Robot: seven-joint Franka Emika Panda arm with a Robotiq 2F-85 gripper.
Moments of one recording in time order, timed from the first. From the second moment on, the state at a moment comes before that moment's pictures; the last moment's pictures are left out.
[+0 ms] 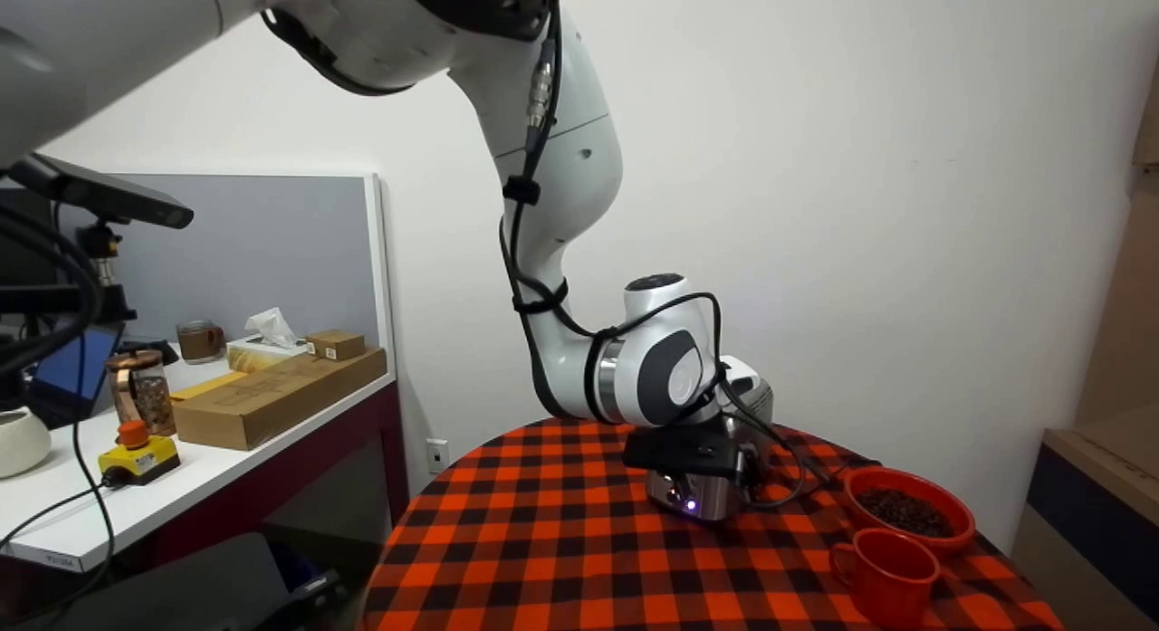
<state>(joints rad) 0.17 0.88 -0.21 -1.91 -0.14 3.13 -0.09</state>
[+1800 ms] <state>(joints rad) 0.11 1.09 -0.13 -1.70 -0.12 3.17 -0.03</state>
